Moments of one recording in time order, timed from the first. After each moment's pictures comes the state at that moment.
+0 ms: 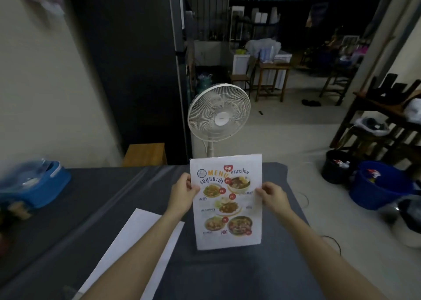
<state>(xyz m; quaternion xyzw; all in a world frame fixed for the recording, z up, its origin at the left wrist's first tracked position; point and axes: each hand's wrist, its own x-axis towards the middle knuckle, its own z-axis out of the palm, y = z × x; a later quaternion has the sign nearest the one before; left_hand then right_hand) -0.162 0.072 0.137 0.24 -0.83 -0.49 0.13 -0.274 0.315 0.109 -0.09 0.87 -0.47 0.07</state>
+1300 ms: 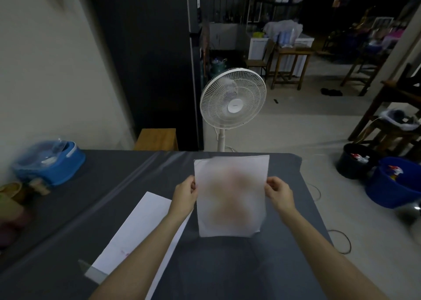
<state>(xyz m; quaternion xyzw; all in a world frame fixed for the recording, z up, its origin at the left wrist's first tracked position) -0.140 0.063 0.098 0.24 -0.87 -0.40 0.13 -0.266 0.298 0.083 -0.06 0.85 -0.52 0.07</state>
